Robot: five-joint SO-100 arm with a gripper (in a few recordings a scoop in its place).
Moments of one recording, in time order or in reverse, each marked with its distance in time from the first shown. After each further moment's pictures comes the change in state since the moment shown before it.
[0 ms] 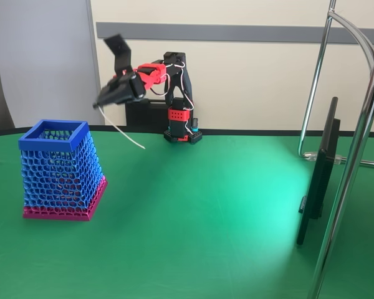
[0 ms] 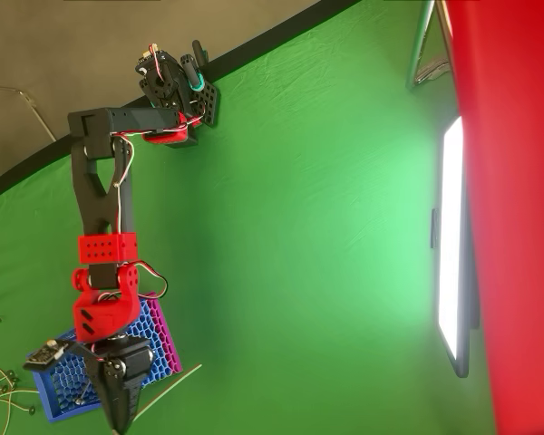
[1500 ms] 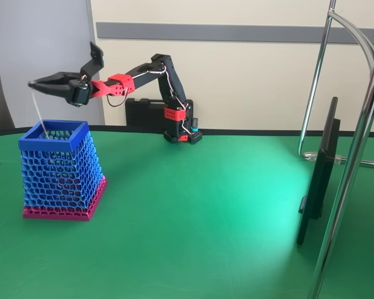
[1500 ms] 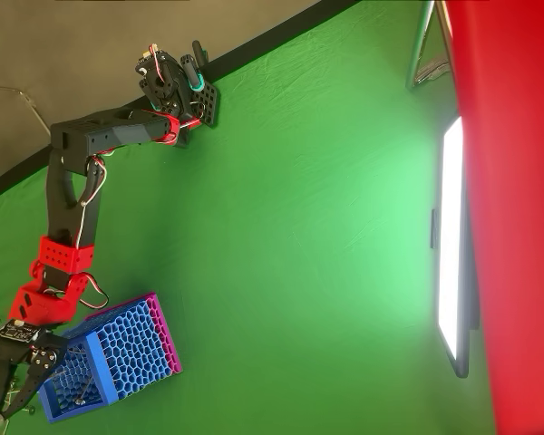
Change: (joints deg) arm 20.1 -12.3 2.7 -24.3 -35.4
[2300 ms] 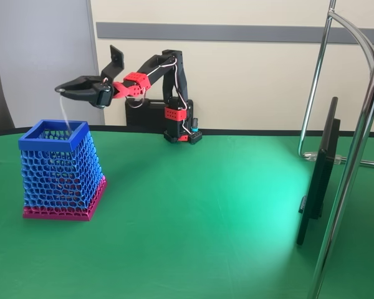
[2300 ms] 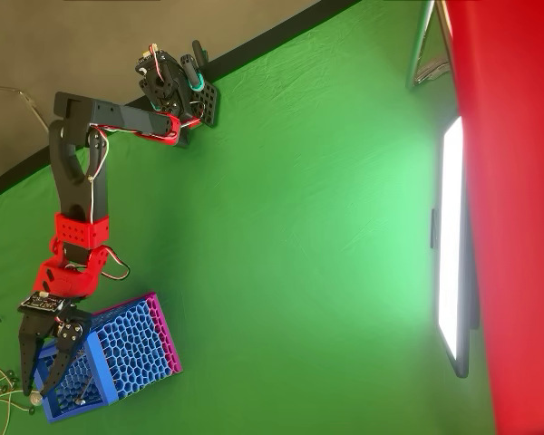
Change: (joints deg) arm -4.5 19.2 28.1 -8.8 2.3
